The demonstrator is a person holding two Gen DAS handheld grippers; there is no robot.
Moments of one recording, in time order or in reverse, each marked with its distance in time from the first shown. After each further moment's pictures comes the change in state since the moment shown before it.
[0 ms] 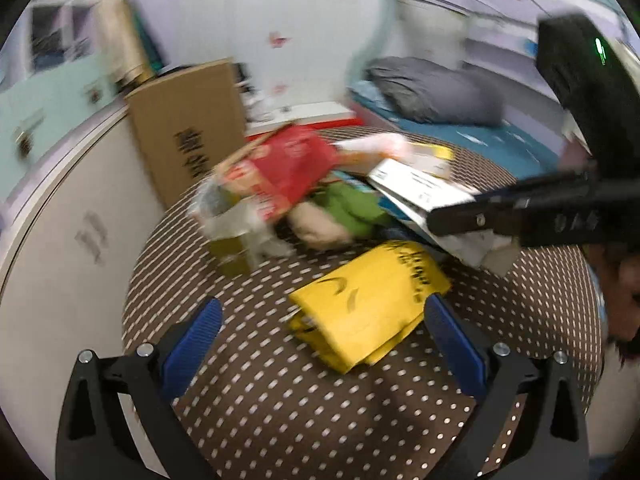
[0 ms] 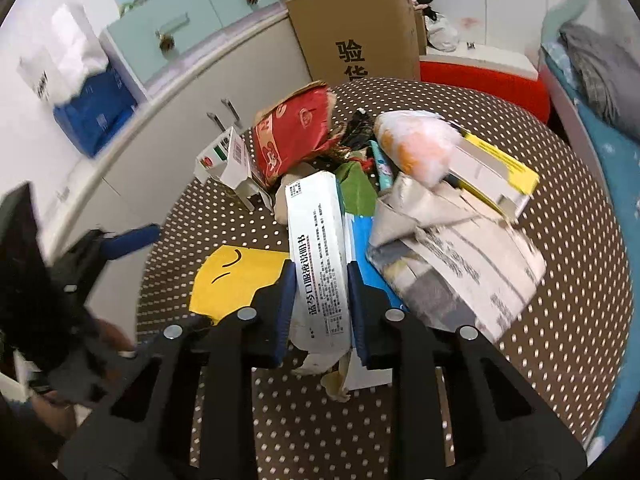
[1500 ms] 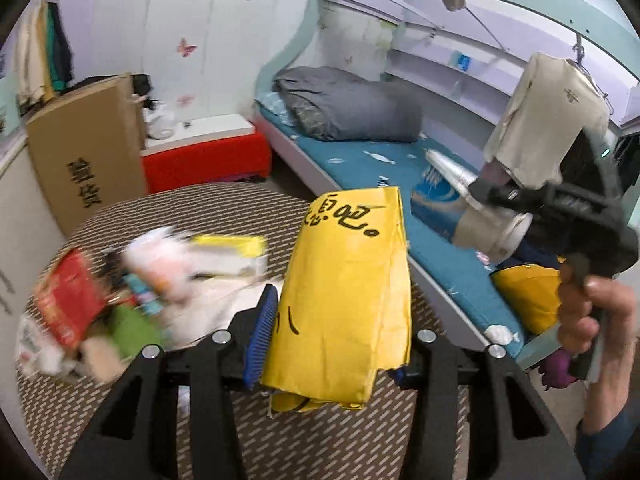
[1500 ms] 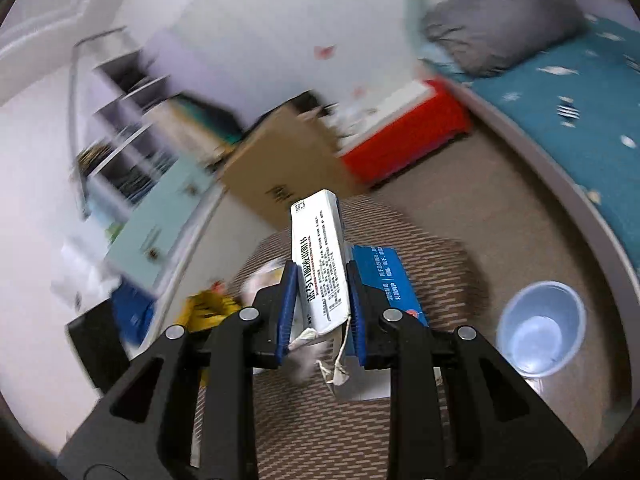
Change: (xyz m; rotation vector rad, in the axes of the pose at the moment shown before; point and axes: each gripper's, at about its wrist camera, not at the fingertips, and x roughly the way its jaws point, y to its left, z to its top) left arm 0.027 -0.146 0.125 -0.037 -0.015 -0.315; right arm -0.175 -0.226 -0.056 0.548 -0.437 0.051
